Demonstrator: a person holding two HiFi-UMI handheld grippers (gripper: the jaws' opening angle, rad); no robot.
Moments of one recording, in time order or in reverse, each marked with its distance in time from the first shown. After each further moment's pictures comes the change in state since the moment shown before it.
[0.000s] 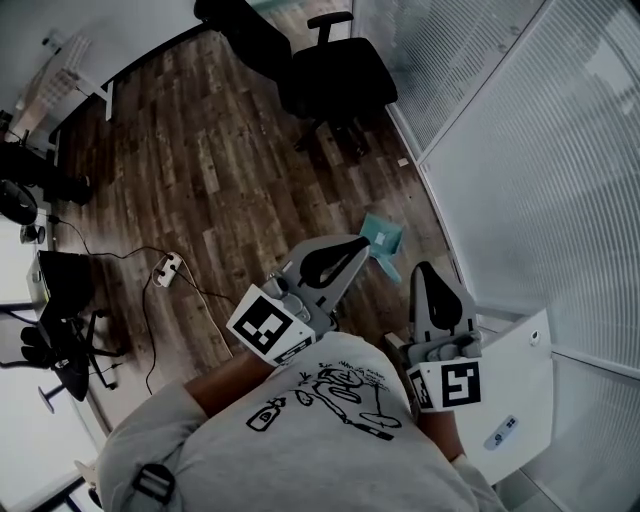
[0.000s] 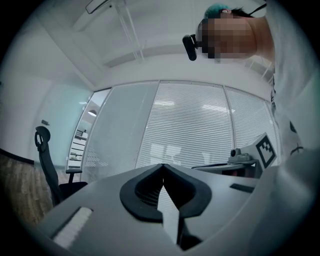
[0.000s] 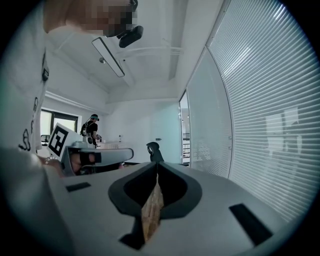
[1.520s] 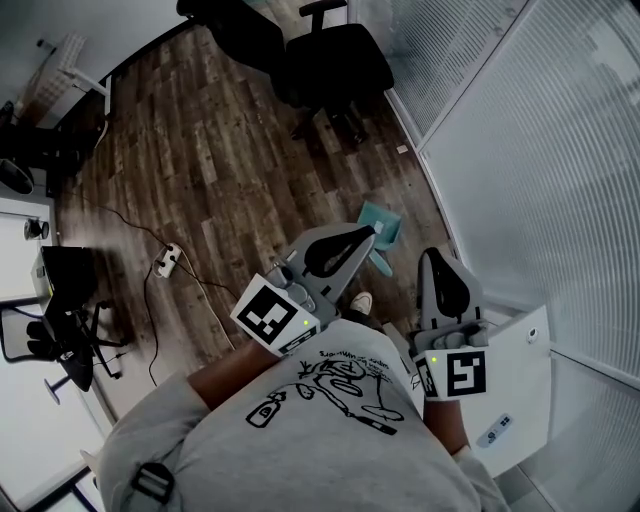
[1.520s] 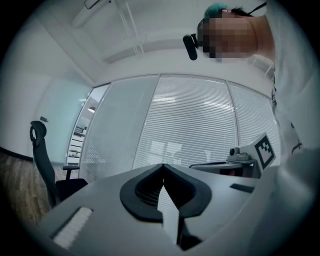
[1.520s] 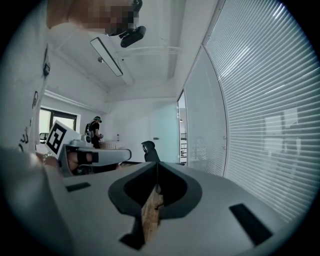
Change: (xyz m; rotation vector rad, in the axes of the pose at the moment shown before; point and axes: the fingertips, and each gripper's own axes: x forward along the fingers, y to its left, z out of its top) left arm 0.066 -0.012 -0.021 -0.009 0.031 0.008; right arm 0.001 -0.072 -0.010 -0.008 -0.003 -0.006
